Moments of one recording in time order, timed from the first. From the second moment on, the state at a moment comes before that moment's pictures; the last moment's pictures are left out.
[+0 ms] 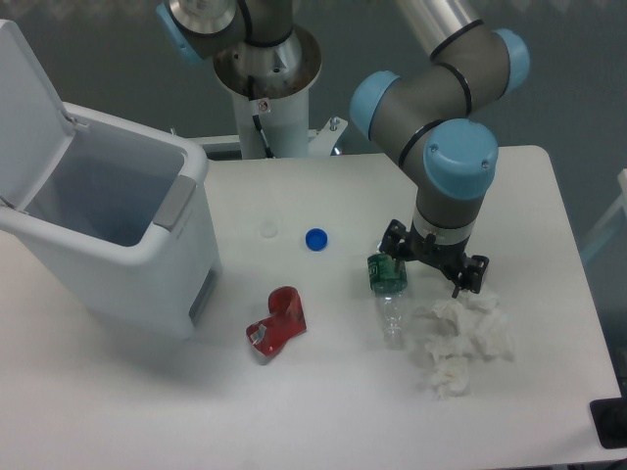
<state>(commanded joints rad) 2.62 -1.98 -1.54 -1.13 1.59 1.11</state>
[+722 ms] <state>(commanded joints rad) 2.62 -1.97 -1.59 -1.09 1.58 0.88</state>
